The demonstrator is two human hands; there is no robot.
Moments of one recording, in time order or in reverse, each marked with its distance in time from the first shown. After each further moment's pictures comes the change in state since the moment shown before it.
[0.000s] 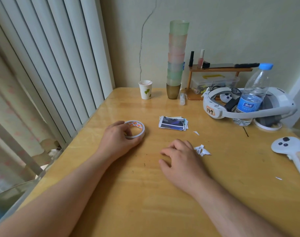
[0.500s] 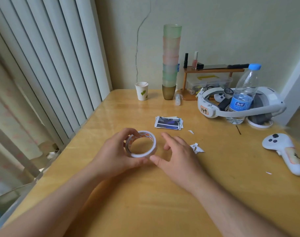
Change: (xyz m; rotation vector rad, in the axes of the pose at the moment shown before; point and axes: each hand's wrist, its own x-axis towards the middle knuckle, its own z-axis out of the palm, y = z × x) left_hand -0.054 0.016 -0.022 -0.314 -0.171 0.179; right_hand -0.009 -0.009 -0.025 0.297 -0.003 0.075
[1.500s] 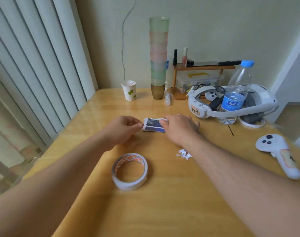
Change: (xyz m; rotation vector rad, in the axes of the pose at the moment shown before) left_hand 0.119 0.007 0.028 -0.154 -0.167 -0.330; right_hand 0.126 0.051 -0.027 -0.430 -0.025 0.286
